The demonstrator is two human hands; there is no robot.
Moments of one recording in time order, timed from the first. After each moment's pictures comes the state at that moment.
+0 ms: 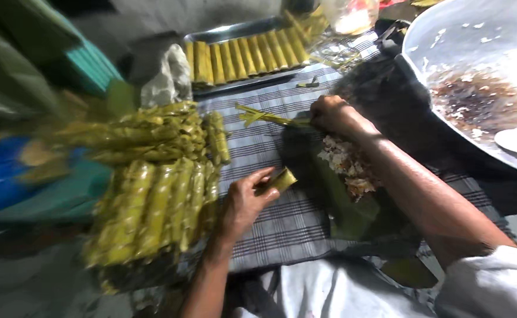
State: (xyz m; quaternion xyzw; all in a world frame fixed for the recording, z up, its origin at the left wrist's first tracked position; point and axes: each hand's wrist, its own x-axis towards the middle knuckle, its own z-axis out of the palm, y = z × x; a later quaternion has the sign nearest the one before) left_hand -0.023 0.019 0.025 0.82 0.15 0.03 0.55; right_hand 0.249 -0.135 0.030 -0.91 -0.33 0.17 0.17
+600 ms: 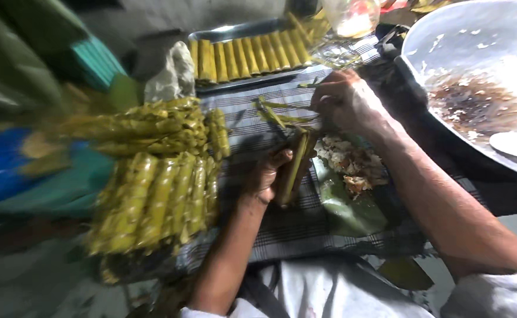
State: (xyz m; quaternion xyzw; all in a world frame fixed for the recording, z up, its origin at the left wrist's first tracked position) left_hand 0.030 -0.009 0.017 0.38 0.13 0.03 0.91; right_hand 0.209 -0.150 0.082 -0.84 -0.46 -0.03 0.28
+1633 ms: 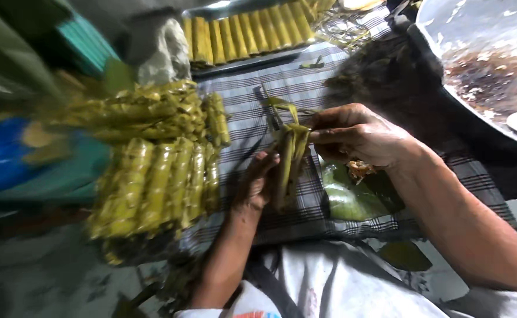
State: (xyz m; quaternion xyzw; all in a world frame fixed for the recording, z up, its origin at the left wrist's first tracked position) left_hand -0.010 -0.013 0.011 0.35 0.16 0.07 0.92; right_hand 0.142 -0.176 0.075 -0.59 -0.32 0.43 0.60
